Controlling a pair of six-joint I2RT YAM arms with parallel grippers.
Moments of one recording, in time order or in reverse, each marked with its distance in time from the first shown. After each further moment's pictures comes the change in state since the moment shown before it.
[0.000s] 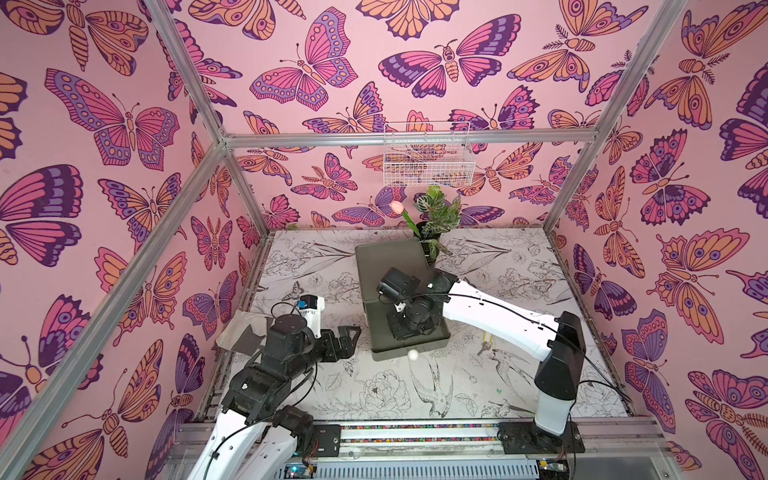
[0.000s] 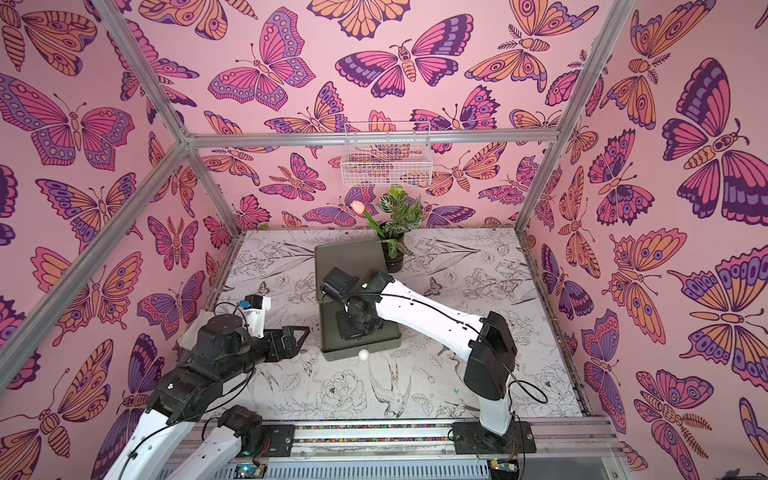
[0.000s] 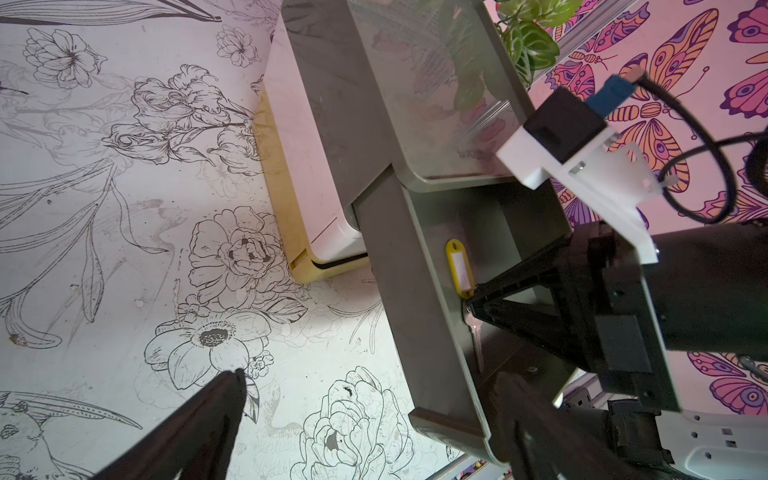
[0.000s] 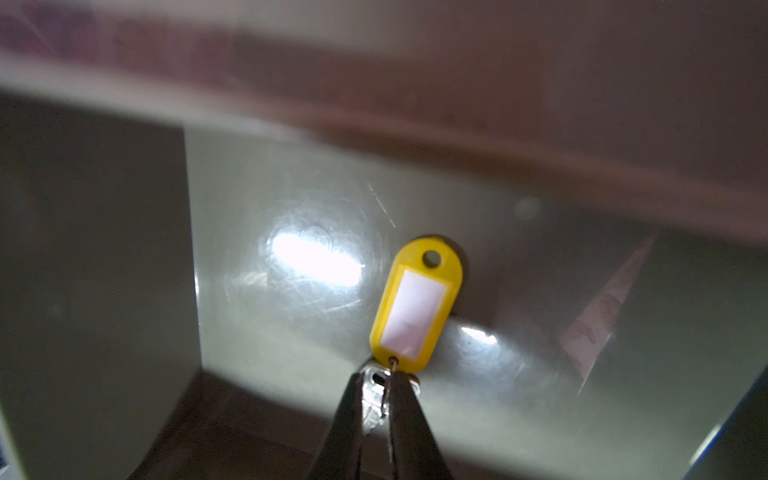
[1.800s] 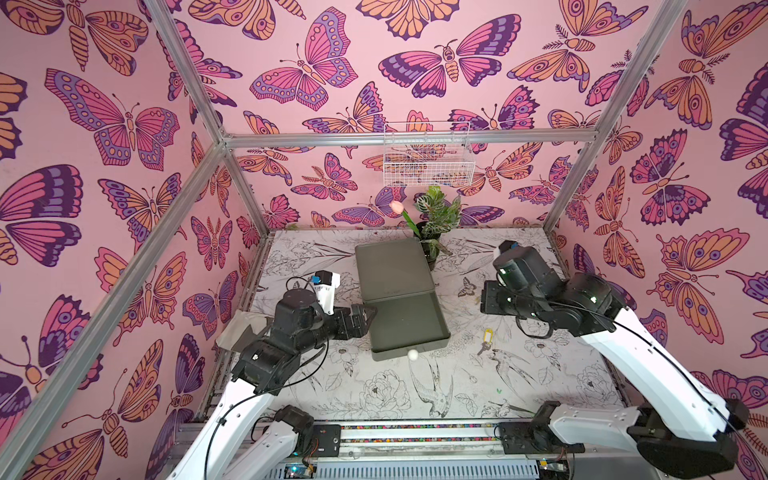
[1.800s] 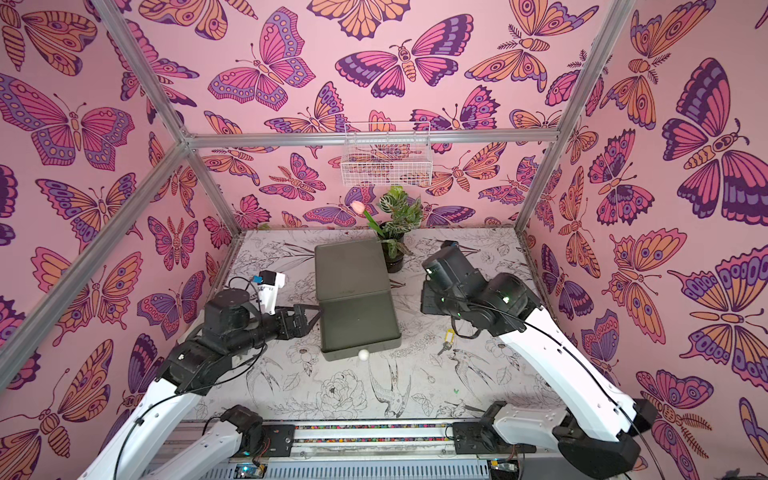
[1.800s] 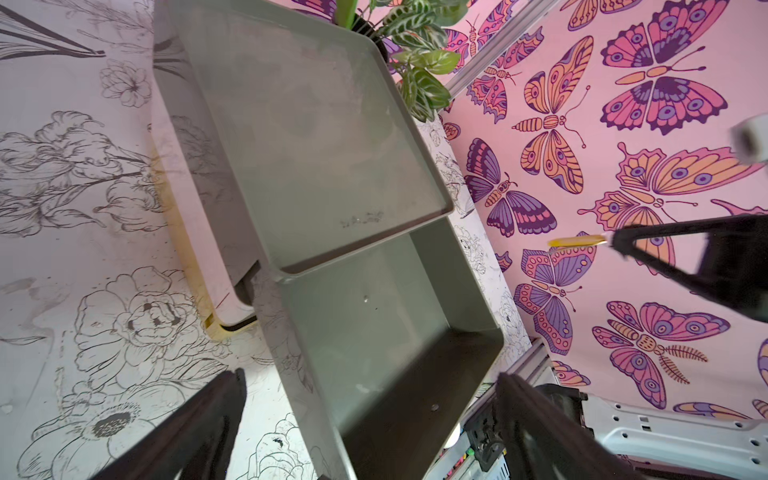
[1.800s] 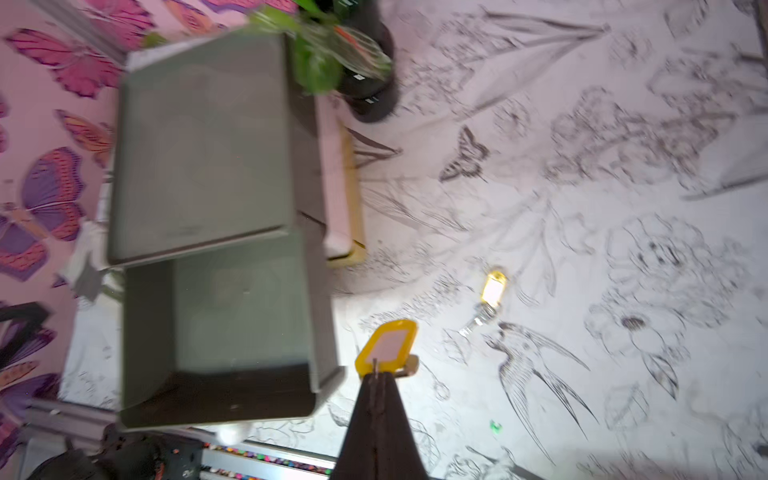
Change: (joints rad) left arm -0.063 0.217 0.155 0.162 0.122 -0.031; right arm -0.319 -0.687 -0.301 -0.064 0.250 0.035
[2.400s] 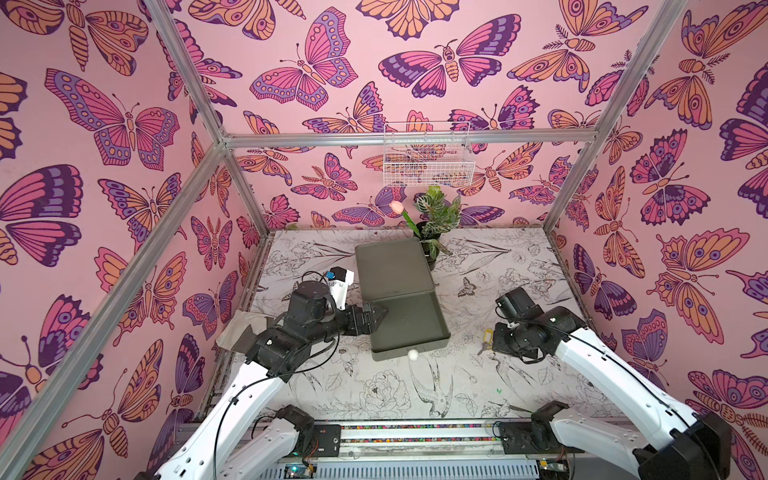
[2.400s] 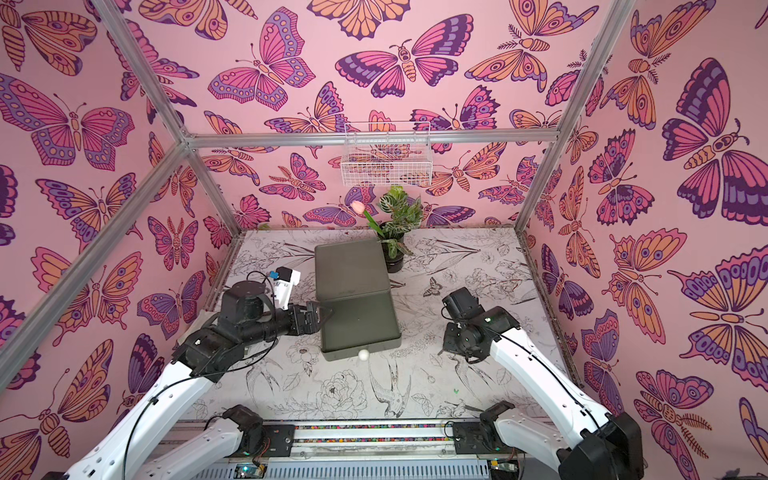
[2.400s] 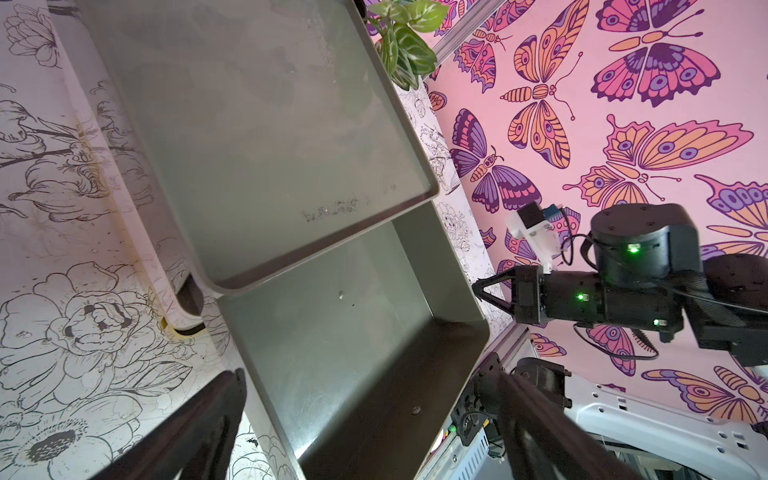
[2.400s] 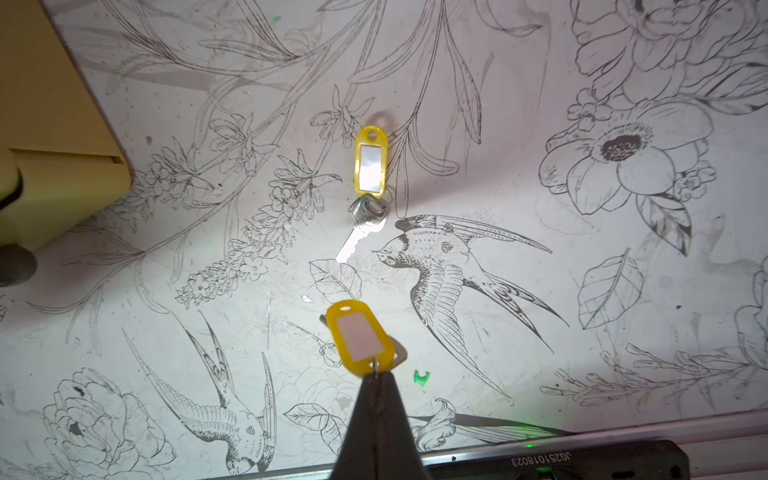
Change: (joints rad) left arm -0.032 0.085 0.012 0.030 0.055 -0.015; right arm -0.249 -0.106 -0.634 0.200 -0.158 0.006
